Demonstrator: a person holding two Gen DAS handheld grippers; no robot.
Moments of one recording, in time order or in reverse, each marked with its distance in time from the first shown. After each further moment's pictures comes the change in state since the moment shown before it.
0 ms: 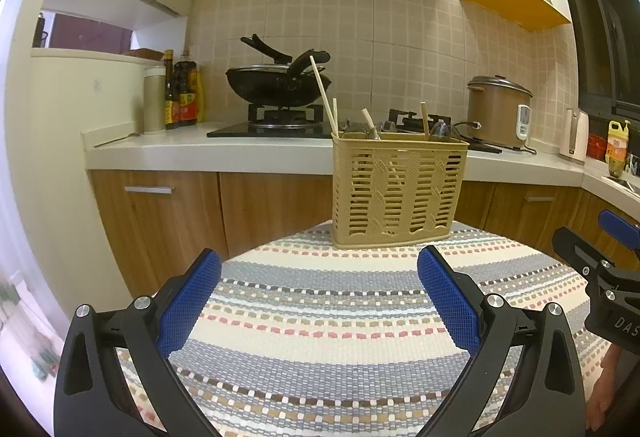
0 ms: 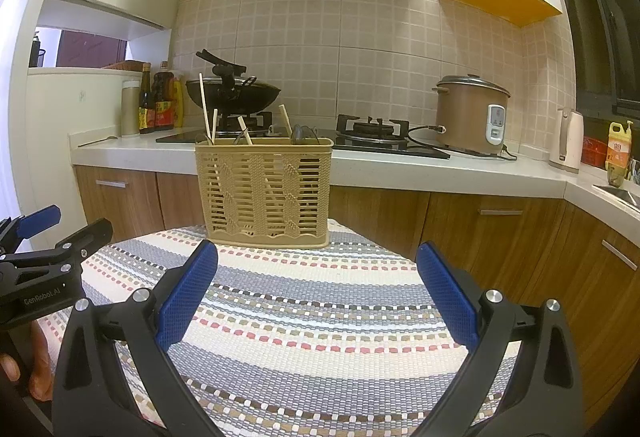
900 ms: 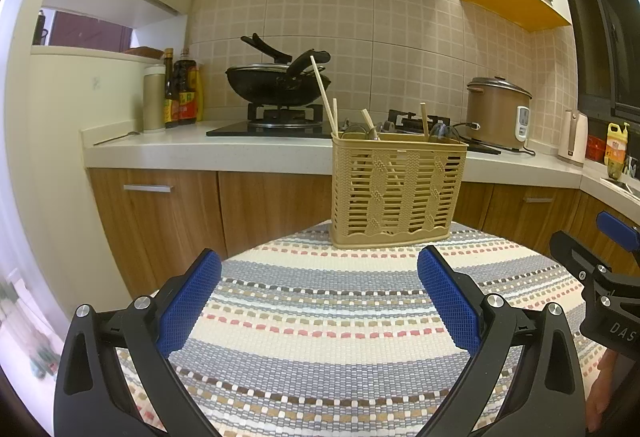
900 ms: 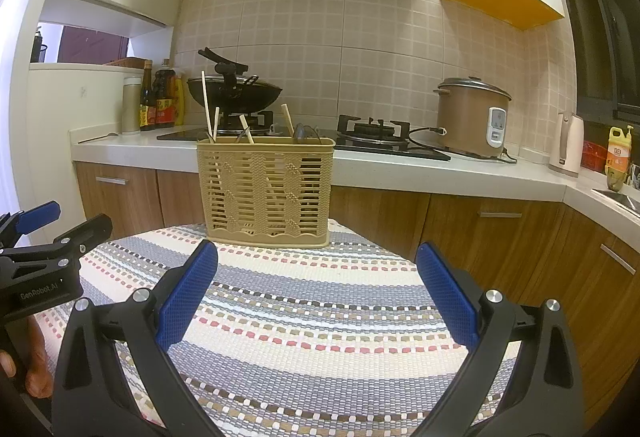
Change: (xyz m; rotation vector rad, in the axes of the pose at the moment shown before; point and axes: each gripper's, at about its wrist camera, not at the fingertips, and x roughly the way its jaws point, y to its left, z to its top) left arm 0.001 0.000 -0.001 -0.003 -0.001 -0.002; right arm -0.001 0.002 -0.002 -0.013 -0.003 -0.002
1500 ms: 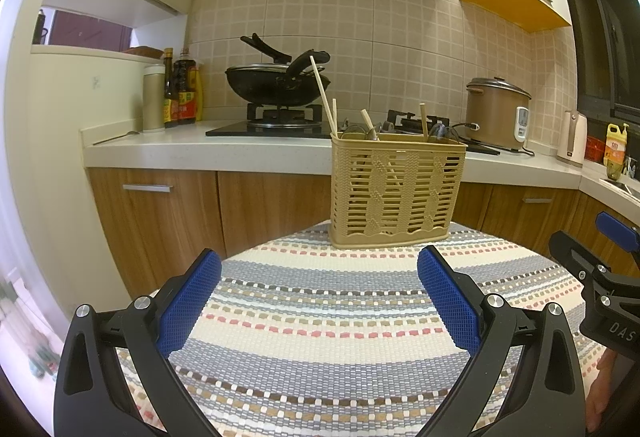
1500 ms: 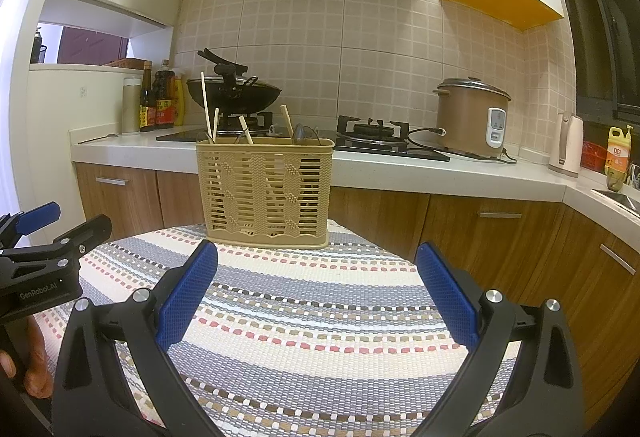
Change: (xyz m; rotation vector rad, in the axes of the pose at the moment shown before) left arm 0.000 0.000 0.000 -0.002 0.000 -0.002; right arm 0.001 0.000 -0.001 0.000 0.000 0.001
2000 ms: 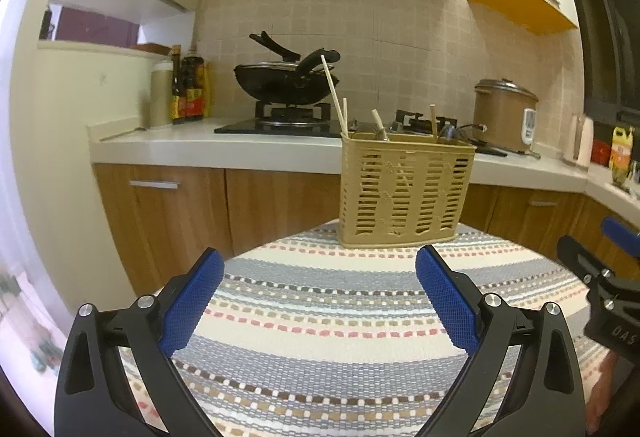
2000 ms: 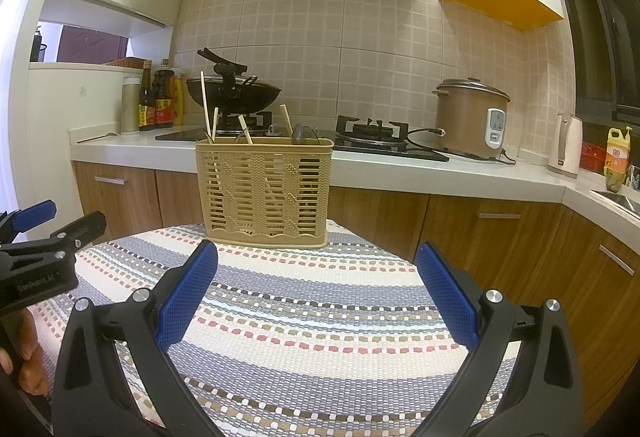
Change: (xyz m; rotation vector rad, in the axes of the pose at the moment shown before) left arm -0.004 0.007 0.002 -0.030 0.009 0.015; right arm 0.000 -0.001 0.000 -0.003 -0.001 -0.003
